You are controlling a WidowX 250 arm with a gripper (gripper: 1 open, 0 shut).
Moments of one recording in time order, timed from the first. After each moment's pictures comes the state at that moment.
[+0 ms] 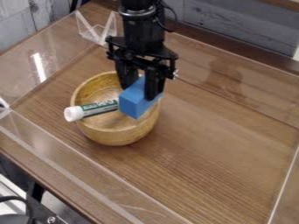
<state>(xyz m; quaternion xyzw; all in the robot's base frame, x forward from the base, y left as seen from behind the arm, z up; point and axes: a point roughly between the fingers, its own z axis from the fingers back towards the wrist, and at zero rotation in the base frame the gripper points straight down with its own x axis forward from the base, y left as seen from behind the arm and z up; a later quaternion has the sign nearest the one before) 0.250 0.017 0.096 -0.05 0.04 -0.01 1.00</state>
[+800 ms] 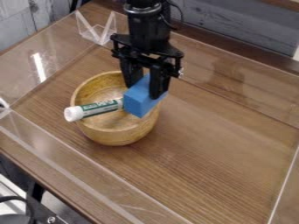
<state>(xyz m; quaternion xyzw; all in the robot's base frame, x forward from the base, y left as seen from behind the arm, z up) 0.252 0.011 0.100 -0.05 0.04 -0.02 1.00</state>
